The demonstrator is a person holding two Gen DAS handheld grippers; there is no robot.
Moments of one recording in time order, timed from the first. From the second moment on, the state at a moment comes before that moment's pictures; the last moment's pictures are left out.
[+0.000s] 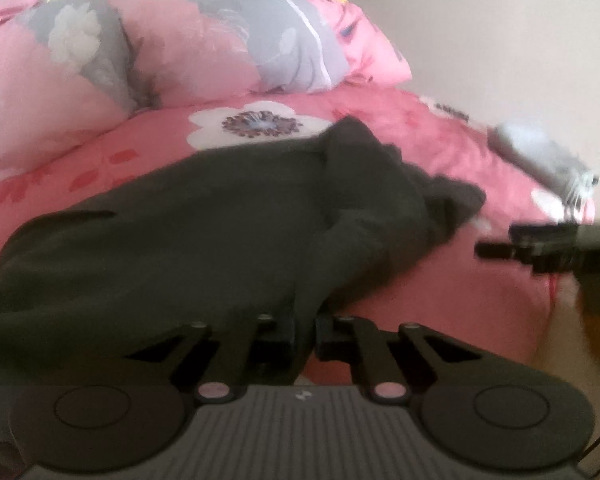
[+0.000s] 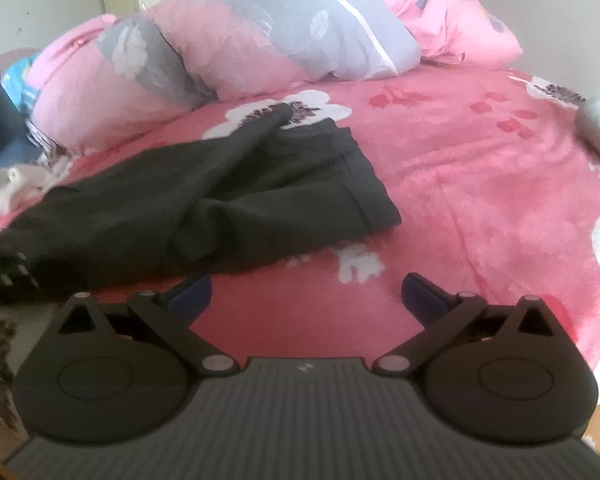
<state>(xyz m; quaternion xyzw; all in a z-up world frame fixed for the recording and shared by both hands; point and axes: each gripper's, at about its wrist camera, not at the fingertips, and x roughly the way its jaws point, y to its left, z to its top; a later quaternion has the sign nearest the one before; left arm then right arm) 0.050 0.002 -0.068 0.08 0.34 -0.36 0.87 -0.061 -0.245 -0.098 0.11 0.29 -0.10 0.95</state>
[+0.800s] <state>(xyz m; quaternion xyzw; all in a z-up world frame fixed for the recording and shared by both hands) 0.148 0.056 -0.089 -0.20 0.42 -0.35 0.81 -0.053 -0.226 -0.080 0.12 0.23 0.05 0.96</state>
